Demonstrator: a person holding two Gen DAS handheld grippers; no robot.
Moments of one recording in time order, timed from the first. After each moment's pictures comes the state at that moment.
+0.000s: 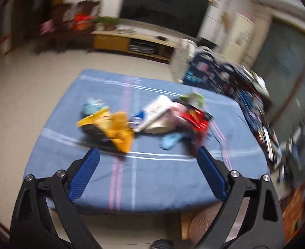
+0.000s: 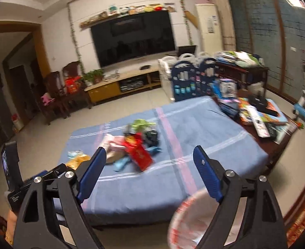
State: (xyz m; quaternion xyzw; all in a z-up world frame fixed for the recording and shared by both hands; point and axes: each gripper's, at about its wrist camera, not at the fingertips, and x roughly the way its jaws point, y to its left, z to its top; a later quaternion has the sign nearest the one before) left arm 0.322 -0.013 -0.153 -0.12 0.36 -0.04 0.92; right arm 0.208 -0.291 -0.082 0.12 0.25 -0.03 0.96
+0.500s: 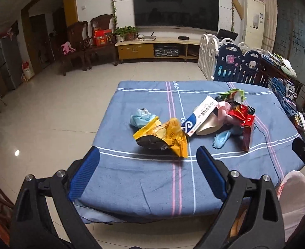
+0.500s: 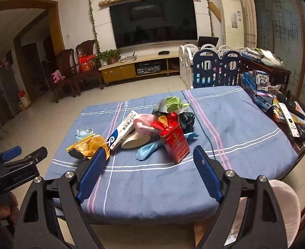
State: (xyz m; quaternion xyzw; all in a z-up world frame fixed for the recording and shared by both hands) left arm 0.320 0.009 -0.142 0.02 0.35 0.03 0.93; right arm 0.277 -0.217 -0.145 0.09 0.30 0.00 0.95
